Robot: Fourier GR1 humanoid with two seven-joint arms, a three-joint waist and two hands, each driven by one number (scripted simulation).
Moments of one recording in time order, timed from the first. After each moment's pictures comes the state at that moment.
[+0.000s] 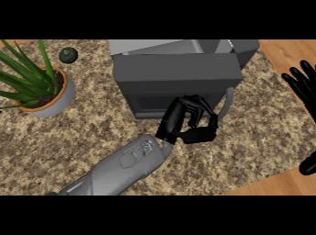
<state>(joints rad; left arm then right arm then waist) -0.80 0.00 -0.87 -0.93 0.60 0.61 -0.30 -0.25 -0.49 -0.11 -1.40 -0.49 0.67 -0.38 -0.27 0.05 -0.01</state>
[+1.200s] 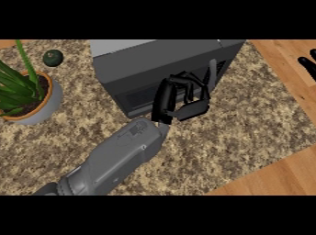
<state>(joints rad) -0.89 0.00 -0.76 -0.83 0.85 0.59 -0.53 -0.33 -0.57 -0.13 -1.45 -0.66 0.74 -0.28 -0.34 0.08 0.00</state>
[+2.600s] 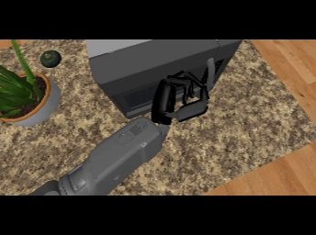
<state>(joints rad) -0.90 0.00 -0.80 -0.79 0.96 0.59 -0.70 -0.38 -0.65 -0.15 -1.44 -0.81 0.76 -0.19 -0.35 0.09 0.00</state>
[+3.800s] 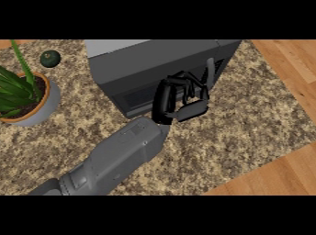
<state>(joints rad) -0.92 0.00 -0.83 -0.76 1.04 0.58 -0.77 -0.40 -0.72 -0.12 -1.44 -0.93 0.86 -0.13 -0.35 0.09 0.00</state>
